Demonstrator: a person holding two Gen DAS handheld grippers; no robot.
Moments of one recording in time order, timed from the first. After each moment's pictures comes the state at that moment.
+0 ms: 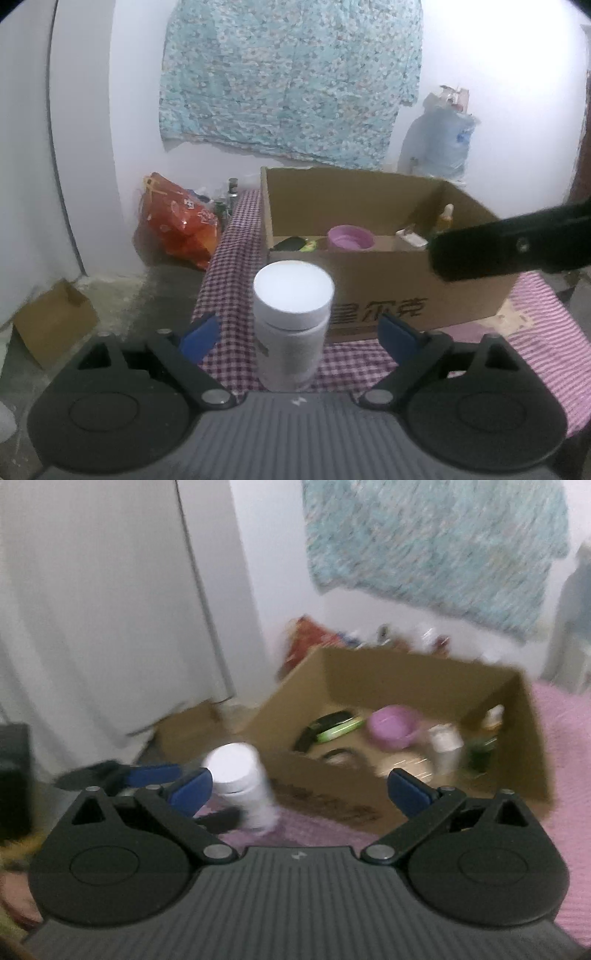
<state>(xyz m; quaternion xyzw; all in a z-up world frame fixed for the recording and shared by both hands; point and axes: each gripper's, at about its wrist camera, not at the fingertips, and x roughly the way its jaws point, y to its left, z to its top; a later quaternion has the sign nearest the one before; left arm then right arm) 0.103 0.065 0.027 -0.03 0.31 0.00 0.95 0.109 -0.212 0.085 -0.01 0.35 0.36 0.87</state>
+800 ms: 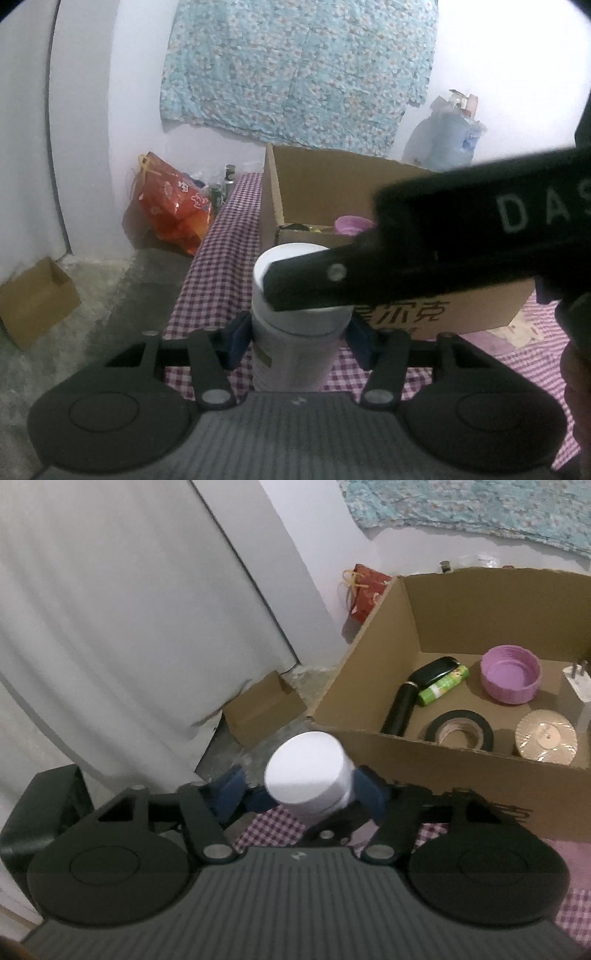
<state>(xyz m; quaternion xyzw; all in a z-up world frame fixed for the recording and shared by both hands) 0.117 0.087 -0.001 -0.07 0.32 -0.02 0.95 0.159 -0.148 0.034 0.07 0.41 0.42 0.81</state>
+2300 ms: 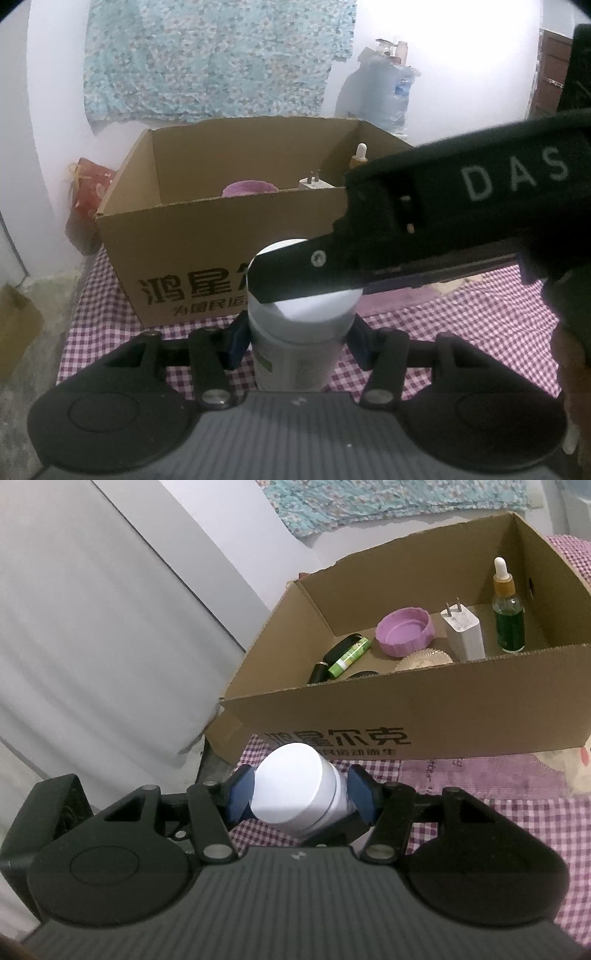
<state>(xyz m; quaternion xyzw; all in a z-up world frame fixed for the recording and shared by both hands) 0.117 -0.002 -0.007 0.00 0.36 -0.10 0.93 0.141 -0.254 0.020 0.16 0.44 0.35 0.81</state>
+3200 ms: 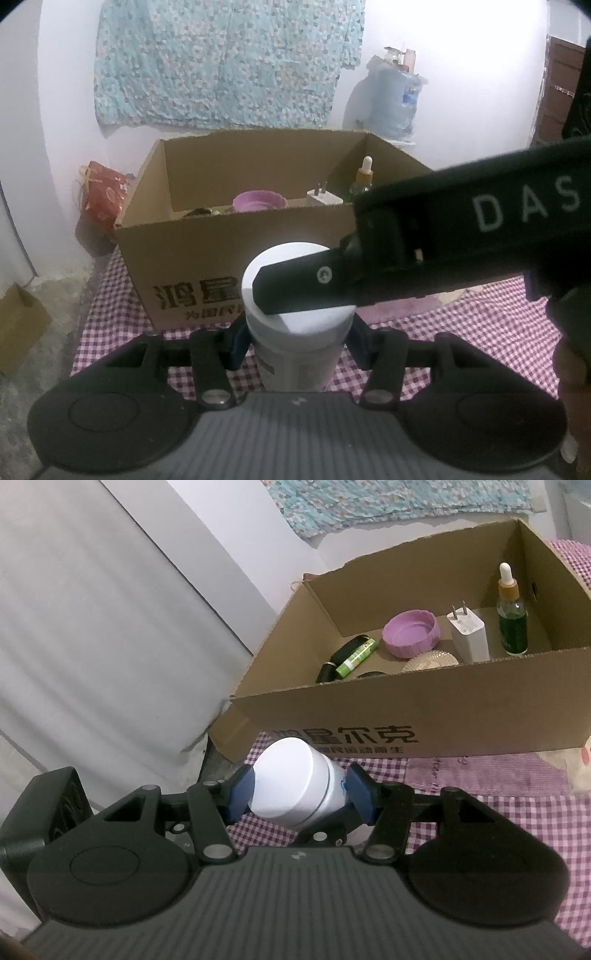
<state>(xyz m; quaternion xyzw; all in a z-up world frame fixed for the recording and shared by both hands) 0.109 -0.008 0.006 -0.01 0.35 -0.08 0.93 0.135 -0.255 0.028 0.15 0.43 0.36 0.81</state>
